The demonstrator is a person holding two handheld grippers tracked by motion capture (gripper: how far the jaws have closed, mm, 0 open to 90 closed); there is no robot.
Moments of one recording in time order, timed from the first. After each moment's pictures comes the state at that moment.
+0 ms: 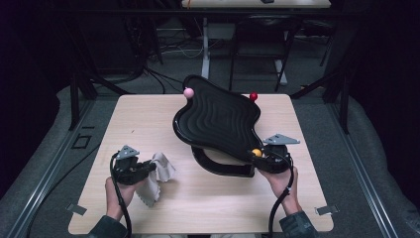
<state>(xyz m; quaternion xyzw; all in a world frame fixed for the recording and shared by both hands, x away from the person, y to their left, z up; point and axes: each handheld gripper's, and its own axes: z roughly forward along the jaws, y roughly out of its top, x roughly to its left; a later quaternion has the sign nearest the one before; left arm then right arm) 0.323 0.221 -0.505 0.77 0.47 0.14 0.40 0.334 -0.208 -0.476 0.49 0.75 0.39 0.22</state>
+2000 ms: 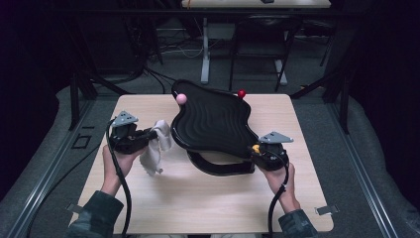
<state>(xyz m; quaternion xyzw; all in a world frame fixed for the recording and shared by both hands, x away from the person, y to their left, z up) 0.367 0.207 -0.414 0.76 0.42 0.20 0.44 0.343 -0.199 -0.479 0.47 0.76 0.37 0.26</state>
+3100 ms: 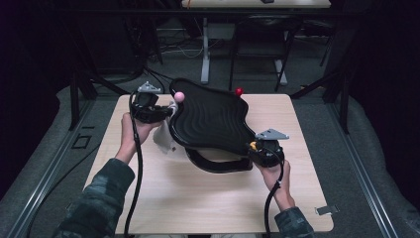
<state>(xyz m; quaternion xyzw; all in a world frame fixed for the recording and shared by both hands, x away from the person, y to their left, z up) 0.433 0.167 -0.384 0.80 0.39 0.17 0.41 0.354 -0.191 -0.481 0.49 0.75 0.37 0.27</state>
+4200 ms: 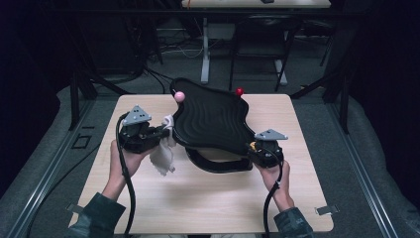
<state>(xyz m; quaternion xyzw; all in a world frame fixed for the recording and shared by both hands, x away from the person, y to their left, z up) 0.341 0.171 -0.384 0.79 0.35 0.20 0.46 0.352 -0.188 -0.481 0.49 0.74 0.36 0.27</state>
